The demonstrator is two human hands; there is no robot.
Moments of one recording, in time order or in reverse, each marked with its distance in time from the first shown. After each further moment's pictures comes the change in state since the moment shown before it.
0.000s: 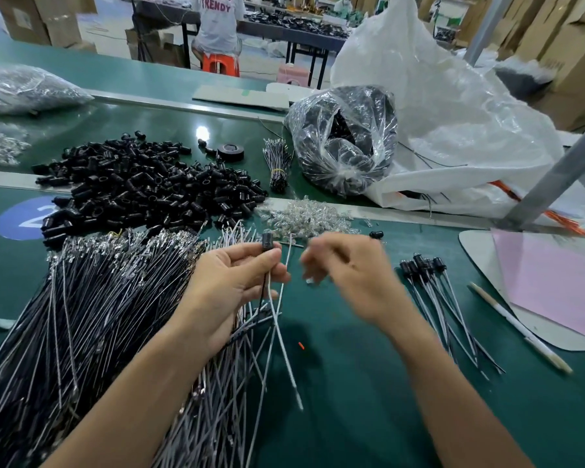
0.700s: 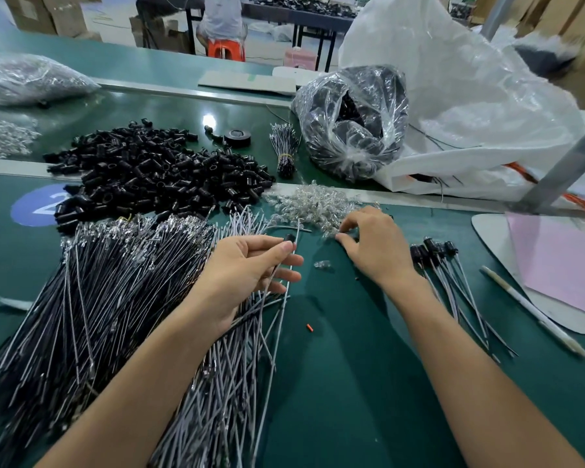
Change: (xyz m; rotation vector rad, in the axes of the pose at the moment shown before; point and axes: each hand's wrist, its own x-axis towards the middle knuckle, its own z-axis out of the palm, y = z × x) left_hand 0.000 -0.004 0.001 0.274 -0.023 -0.020; right_hand 0.036 0.062 -0.006 -0.663 0.117 0.115
